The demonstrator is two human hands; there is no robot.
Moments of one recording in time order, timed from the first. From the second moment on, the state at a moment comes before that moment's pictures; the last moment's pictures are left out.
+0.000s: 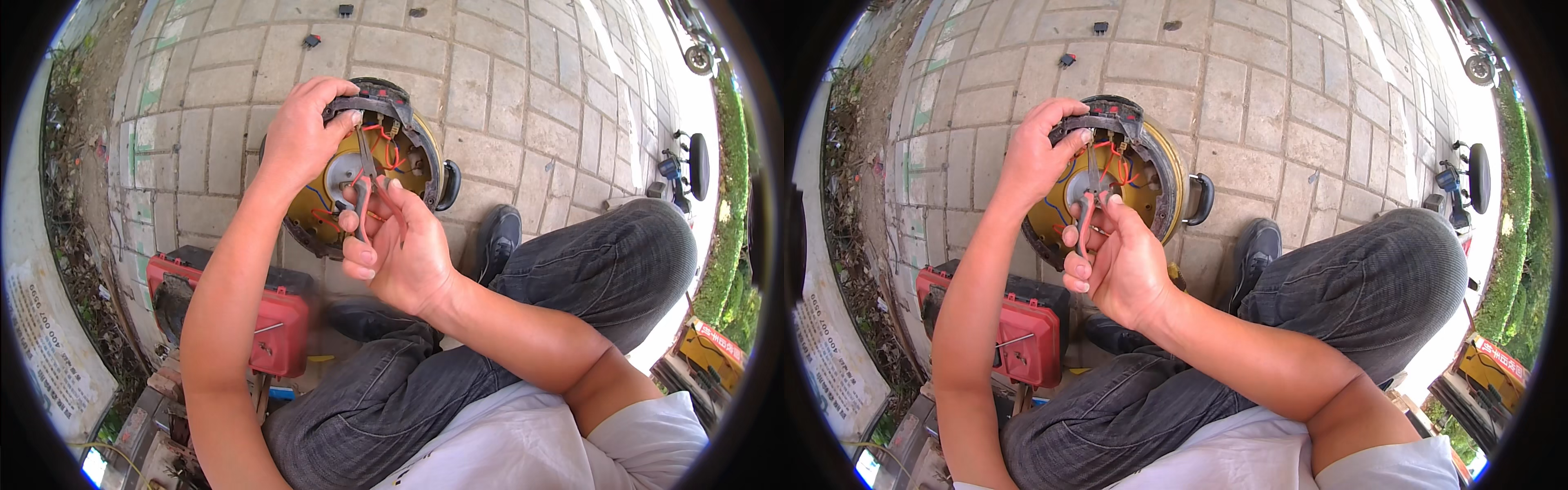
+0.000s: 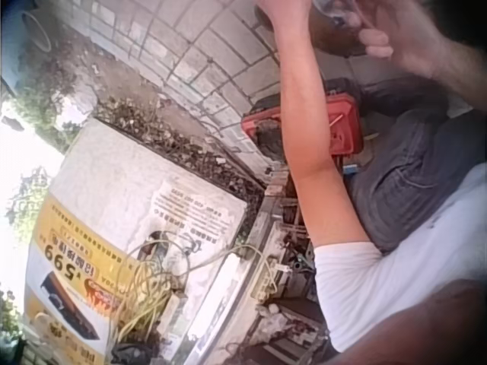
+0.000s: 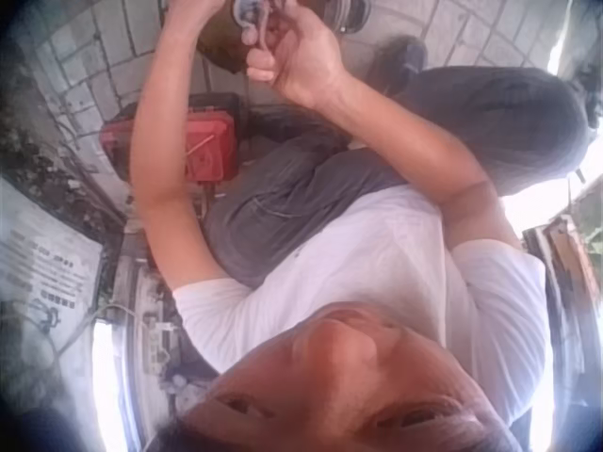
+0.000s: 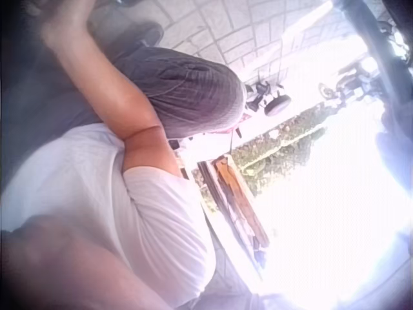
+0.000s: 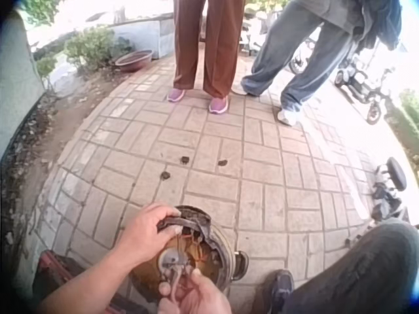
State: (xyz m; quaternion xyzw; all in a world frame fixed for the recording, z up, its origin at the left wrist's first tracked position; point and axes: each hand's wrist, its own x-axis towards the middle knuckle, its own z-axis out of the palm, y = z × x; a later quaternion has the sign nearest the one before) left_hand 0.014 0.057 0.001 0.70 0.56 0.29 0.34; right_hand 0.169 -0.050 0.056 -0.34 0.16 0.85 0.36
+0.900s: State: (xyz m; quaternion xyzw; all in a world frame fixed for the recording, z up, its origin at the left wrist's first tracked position) left_hand 0.010 0.059 -0.002 0.69 0.55 0.29 0.37; right_hand 0.158 -0.043 0.070 -0.33 0.21 0.83 0.39
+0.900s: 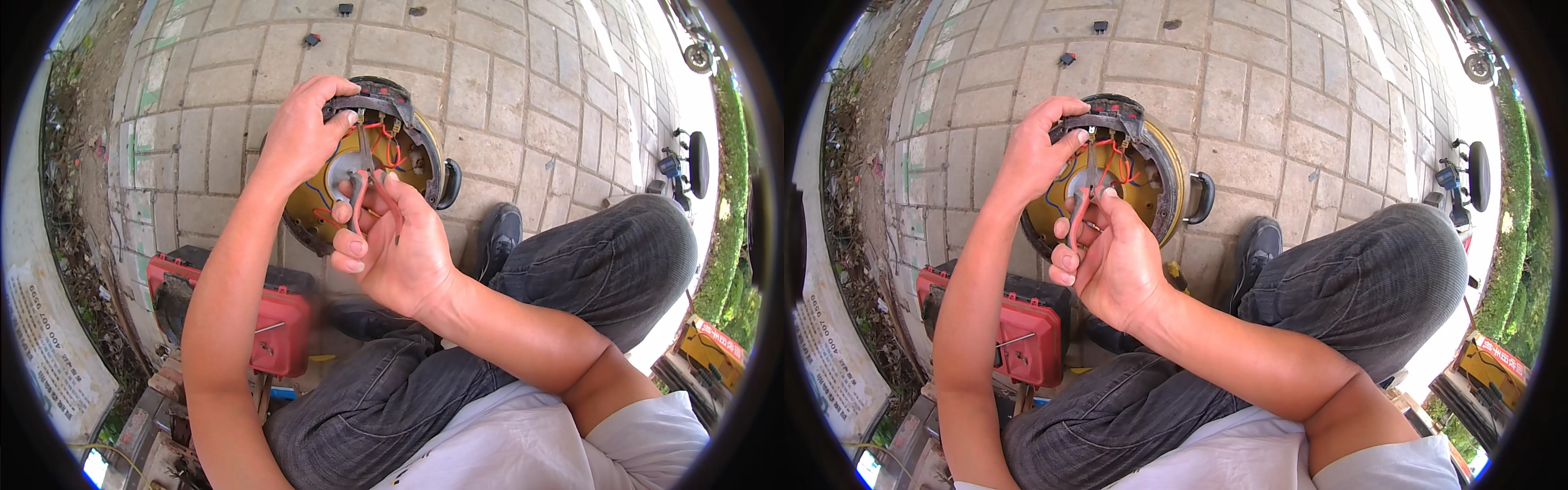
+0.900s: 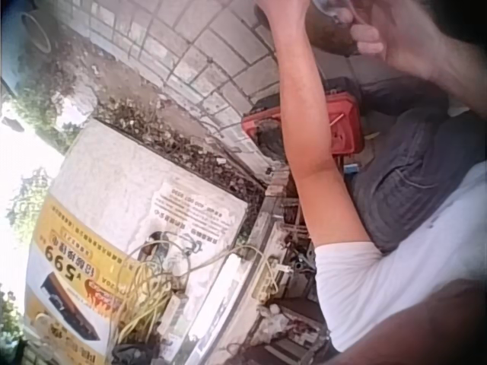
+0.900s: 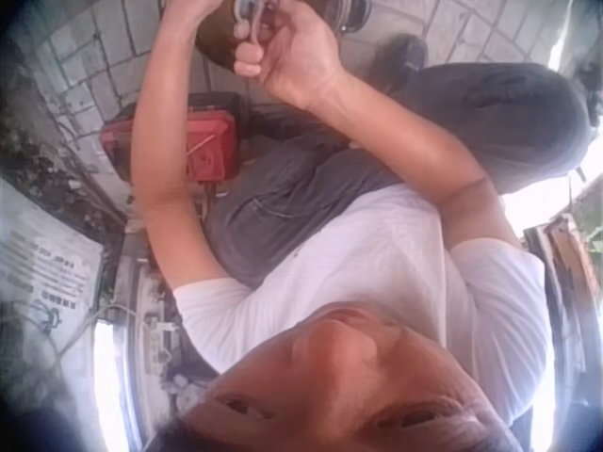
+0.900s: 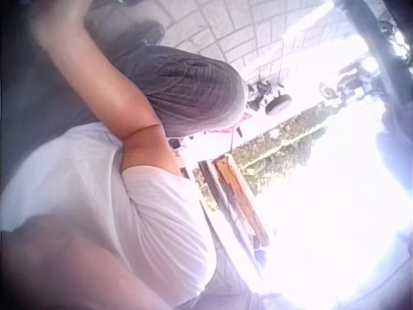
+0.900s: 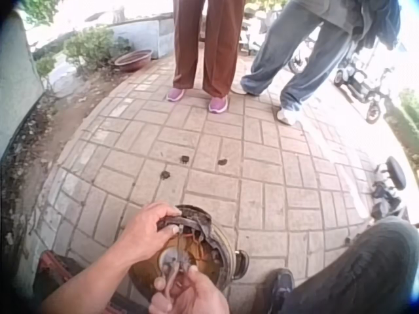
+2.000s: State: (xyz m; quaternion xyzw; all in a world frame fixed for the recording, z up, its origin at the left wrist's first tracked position) left_hand 0.009 0.060 0.005 0.72 0.54 0.26 0.36; right_hand 0.143 -0.039 0.073 -0.28 0.16 0.85 0.42
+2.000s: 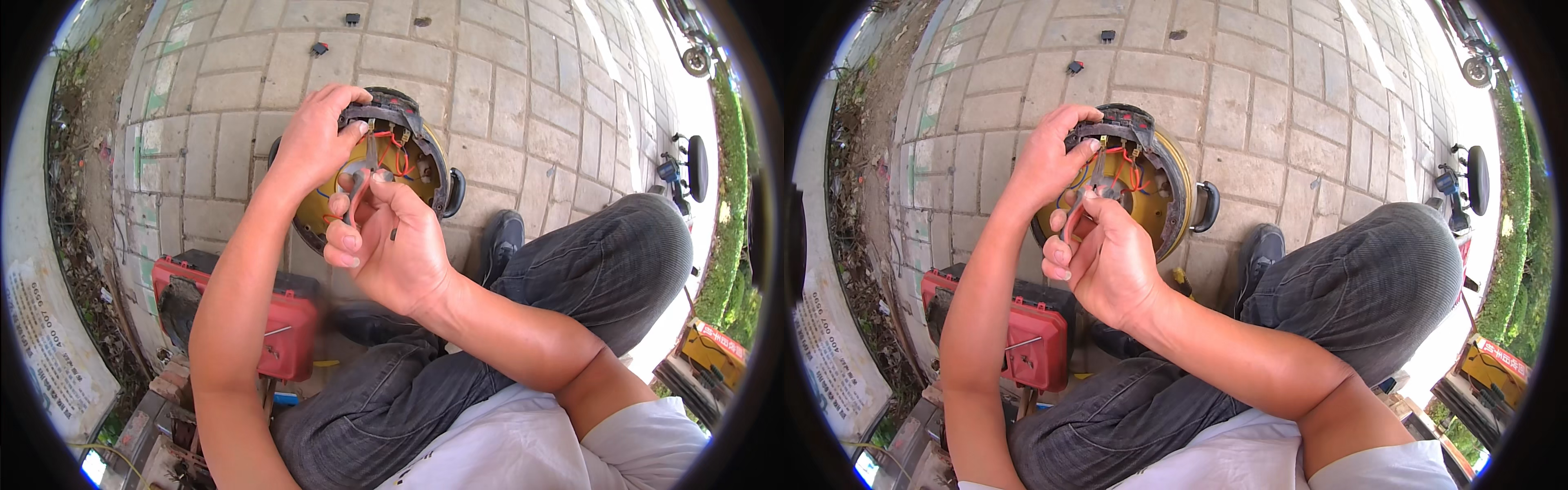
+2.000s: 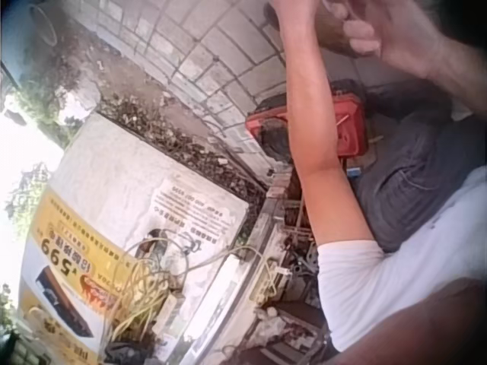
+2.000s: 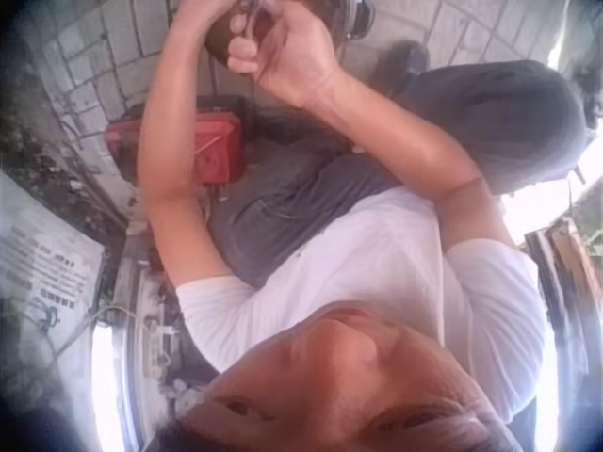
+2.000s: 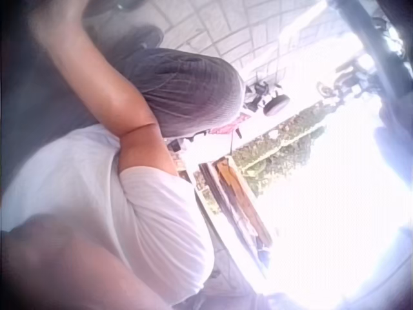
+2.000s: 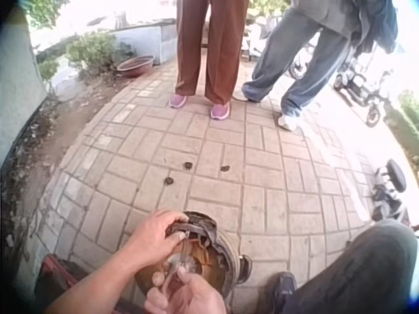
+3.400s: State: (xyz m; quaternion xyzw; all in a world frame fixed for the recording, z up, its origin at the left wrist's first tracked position) left_hand 0.002 0.062 -0.009 0.78 0.47 0.27 0.31; right_hand 0.152 -0.019 0.083 -0.22 0.14 0.86 0.43
